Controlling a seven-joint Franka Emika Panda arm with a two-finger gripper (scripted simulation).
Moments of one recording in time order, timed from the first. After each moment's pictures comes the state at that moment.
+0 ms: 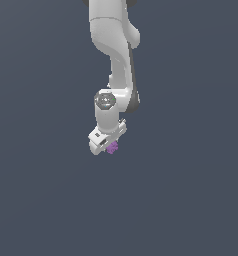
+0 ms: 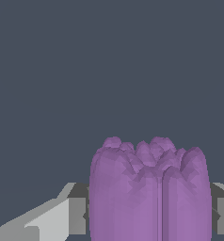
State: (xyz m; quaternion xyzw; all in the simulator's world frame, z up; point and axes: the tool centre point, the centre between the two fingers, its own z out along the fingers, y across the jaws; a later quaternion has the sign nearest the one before) arm -0.038 -0.044 0.040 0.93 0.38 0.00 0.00
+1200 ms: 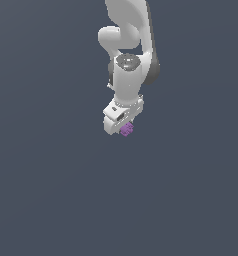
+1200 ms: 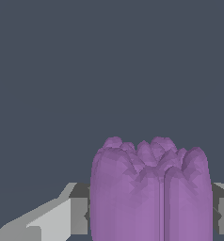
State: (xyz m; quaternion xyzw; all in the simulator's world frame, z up) arm -0.067 0.025 0.155 0.93 0.38 0.00 0.00
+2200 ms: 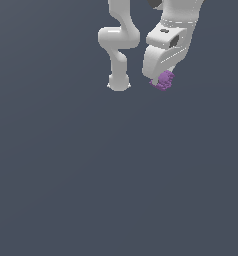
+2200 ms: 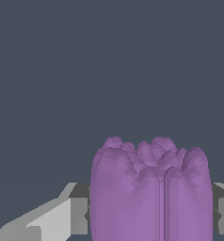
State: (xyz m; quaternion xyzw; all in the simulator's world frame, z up) arm -0.114 0.149 0.363 0.92 0.38 0.00 0.00
